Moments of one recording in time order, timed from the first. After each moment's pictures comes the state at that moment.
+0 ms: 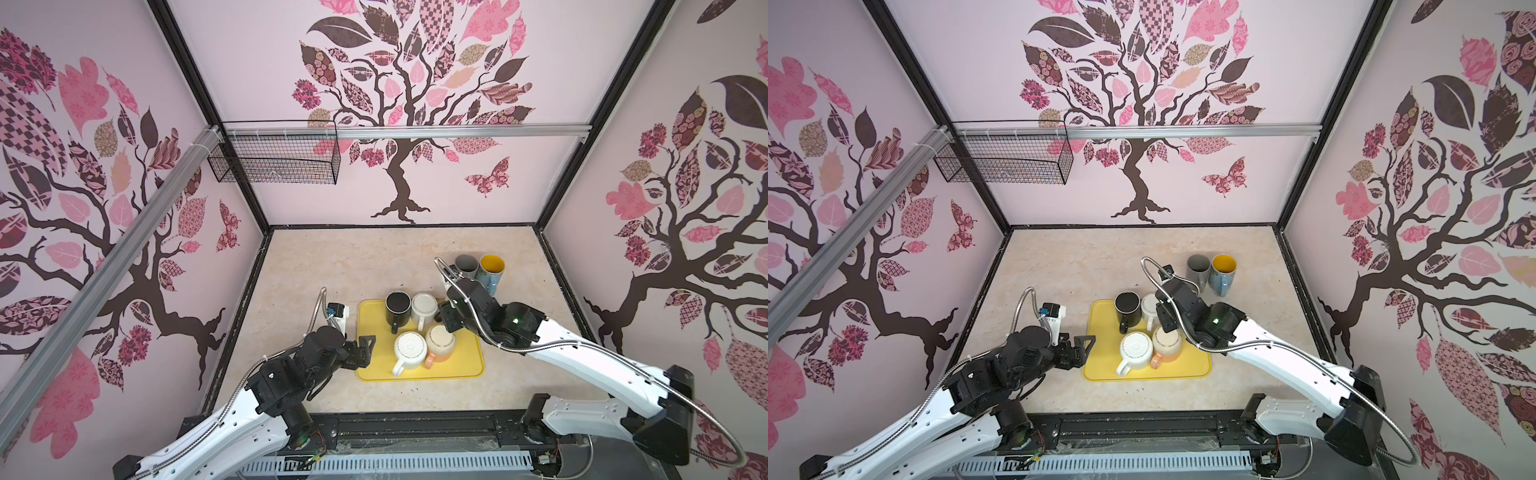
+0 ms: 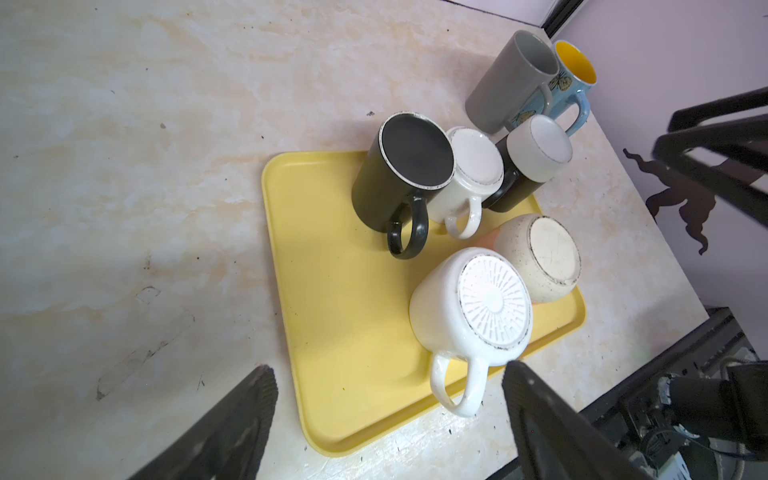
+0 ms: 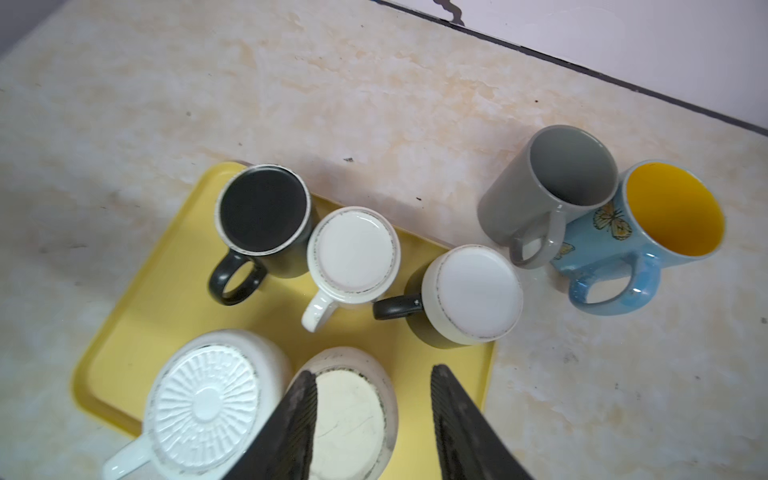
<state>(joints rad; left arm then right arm) -0.90 0.61 0.62 -0.67 -0.23 -0.63 0.88 1.14 1.04 -0.63 0.32 0.35</state>
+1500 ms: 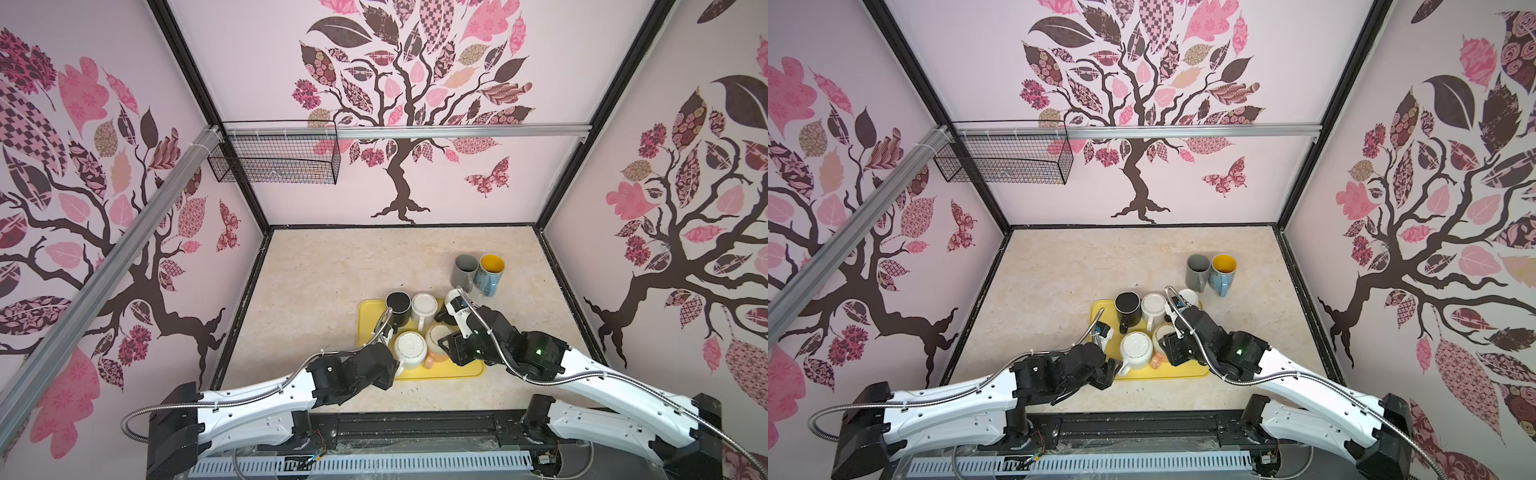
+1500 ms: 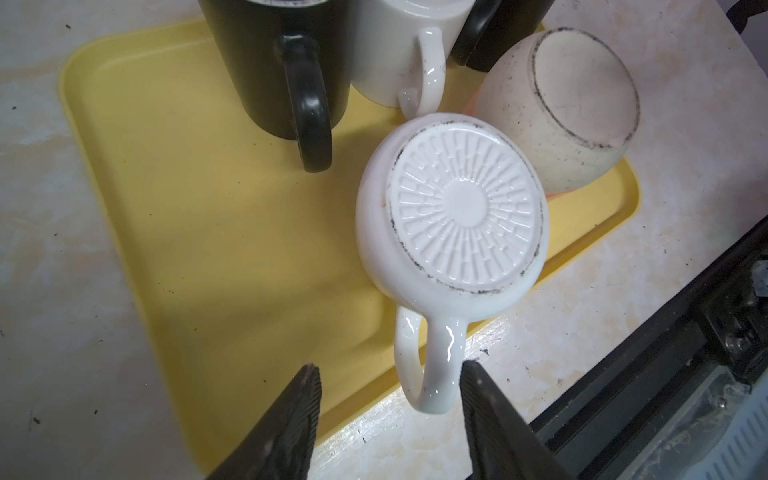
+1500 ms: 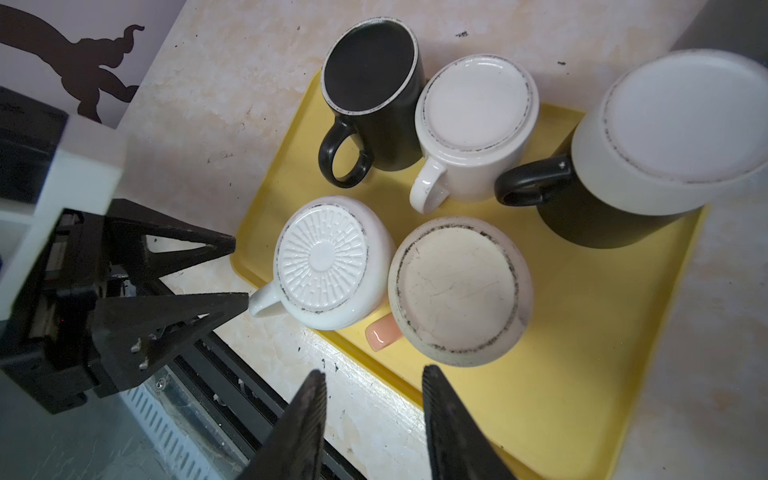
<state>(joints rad) -1.17 1.02 0.57 -0.44 -0.28 -0.65 0.94 0.94 0.77 -0.61 0.05 0.53</state>
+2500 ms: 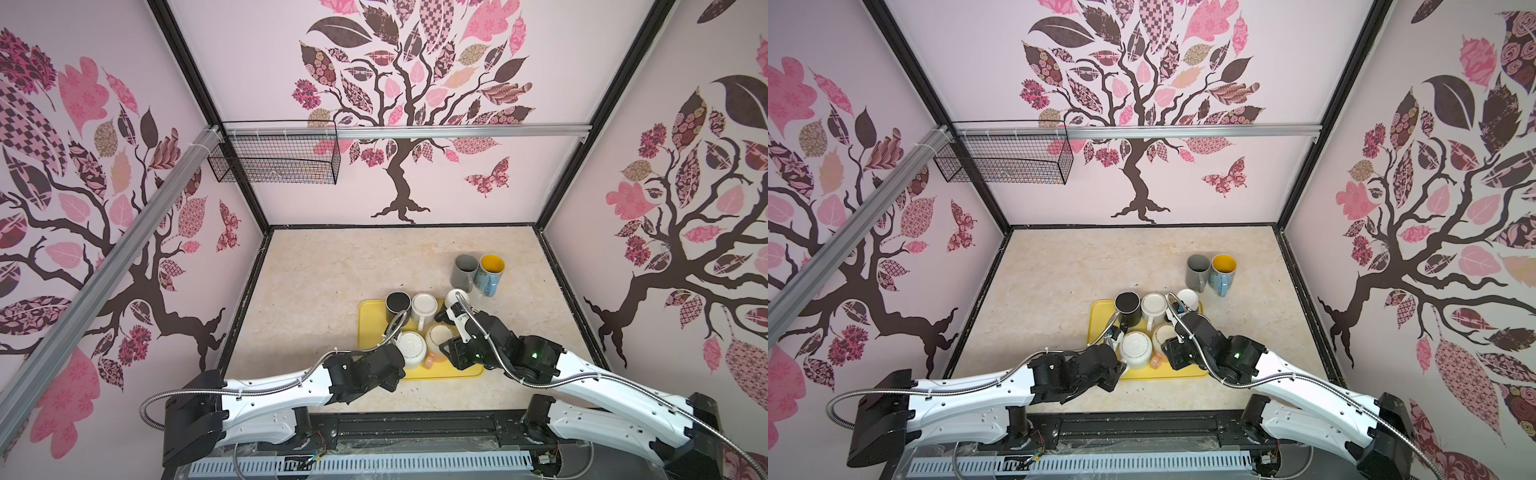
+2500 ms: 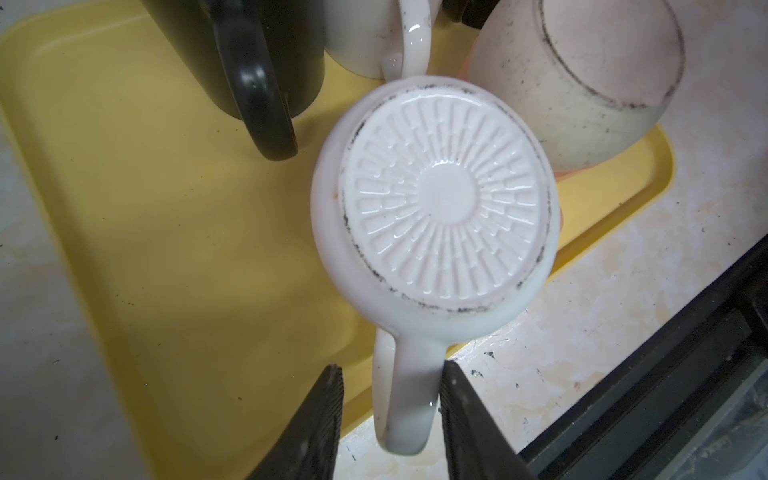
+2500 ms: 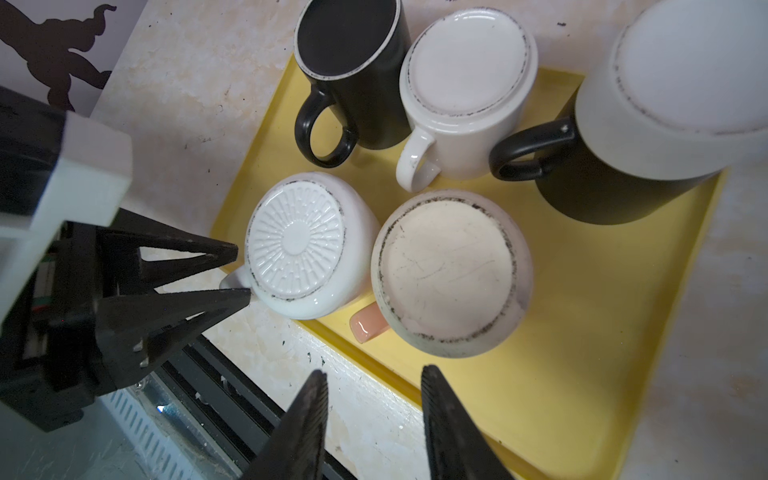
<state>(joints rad) -1.19 1.15 0.60 -0.40 -0.28 -0.63 0.94 0.93 0.71 -0.57 0.05 0.55</state>
